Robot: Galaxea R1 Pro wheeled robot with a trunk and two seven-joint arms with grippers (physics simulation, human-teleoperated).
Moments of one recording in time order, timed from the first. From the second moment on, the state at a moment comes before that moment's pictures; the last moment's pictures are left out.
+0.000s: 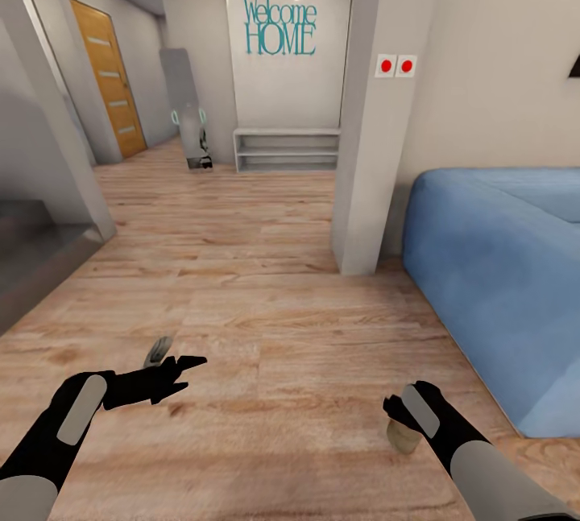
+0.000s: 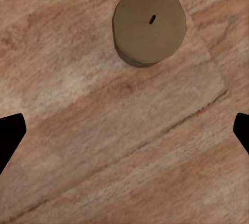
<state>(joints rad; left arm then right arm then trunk) -0.51 0.24 0.15 -0.96 0.72 1.04 -0.42 -0.67 -0.08 0.13 -0.50 -0.69 0.55 -0.49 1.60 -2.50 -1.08</state>
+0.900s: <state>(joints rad) -0.51 0.23 0.15 -0.96 0.72 1.04 -0.42 -0.67 -0.08 0.13 -0.50 -0.69 0.54 -0.49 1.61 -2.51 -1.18</state>
